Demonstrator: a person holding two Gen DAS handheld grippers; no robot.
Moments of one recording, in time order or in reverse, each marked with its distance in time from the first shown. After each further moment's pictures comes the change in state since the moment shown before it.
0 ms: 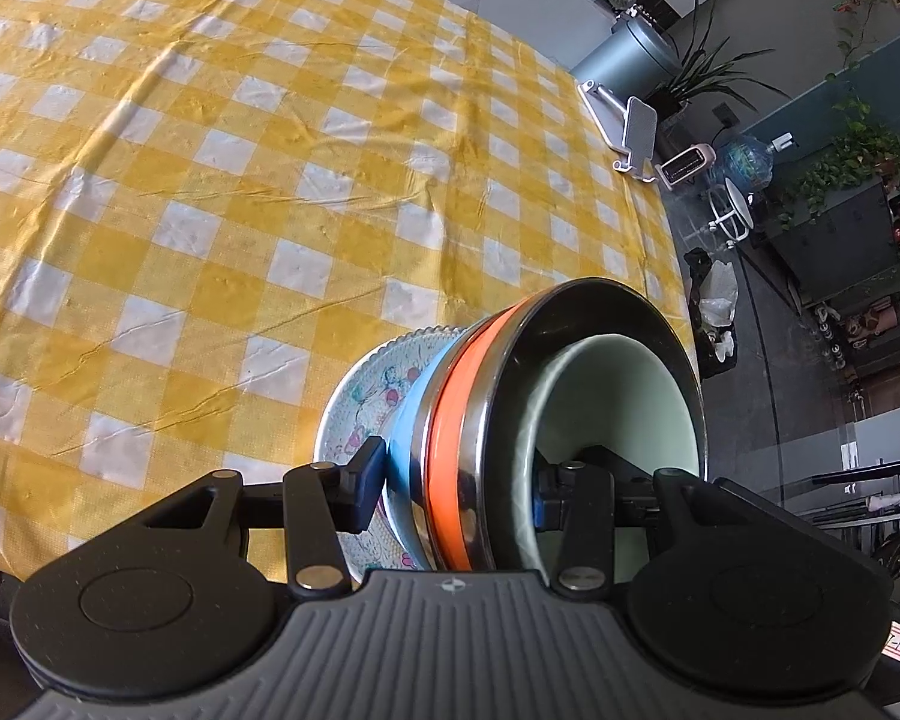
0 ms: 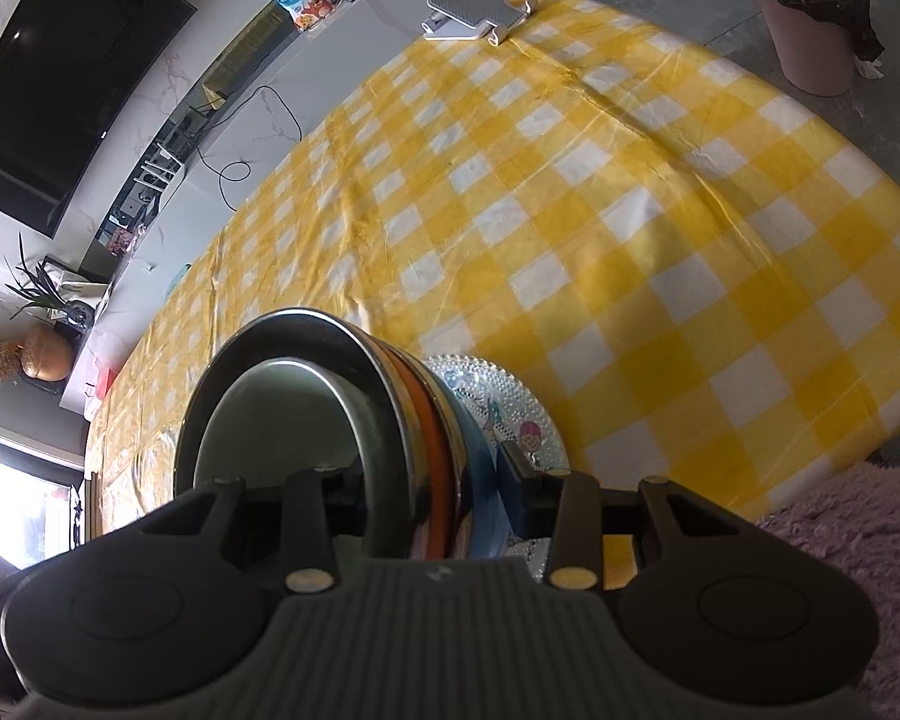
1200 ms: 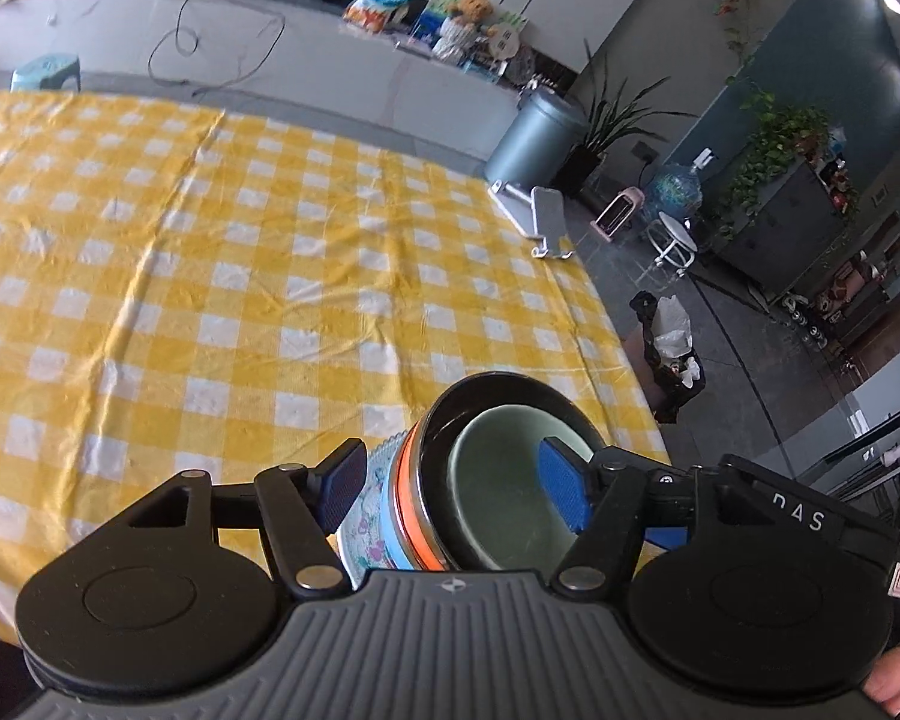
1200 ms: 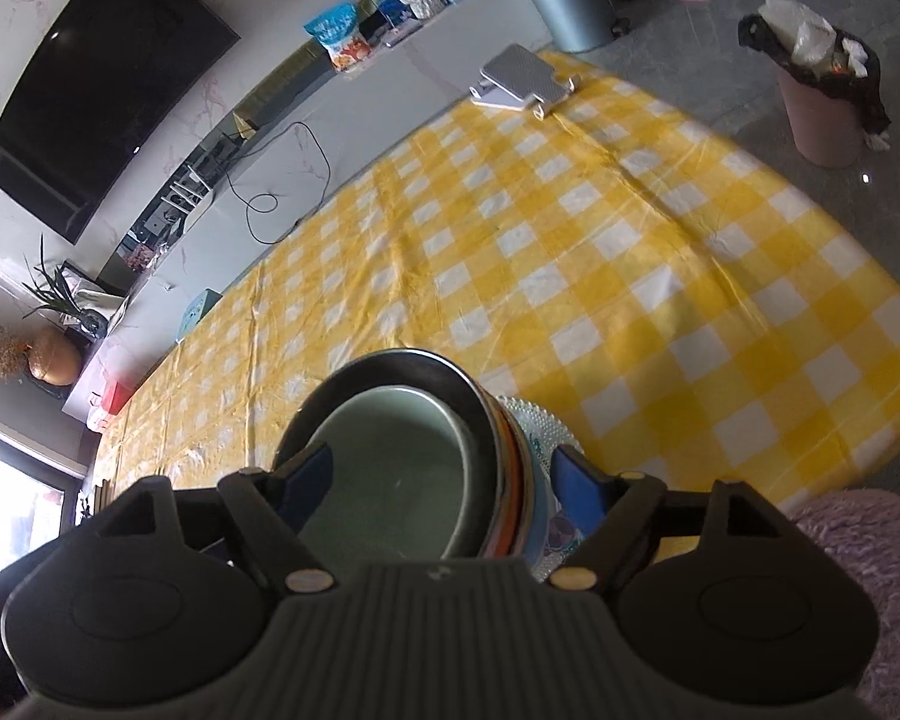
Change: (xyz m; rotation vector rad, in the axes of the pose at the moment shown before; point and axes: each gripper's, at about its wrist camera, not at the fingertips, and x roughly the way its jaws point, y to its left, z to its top) left arm -0.088 -0.024 -0.009 0.275 -0.239 -0.022; right arm -0.056 0.040 -0.014 -0.128 -0.152 0.011
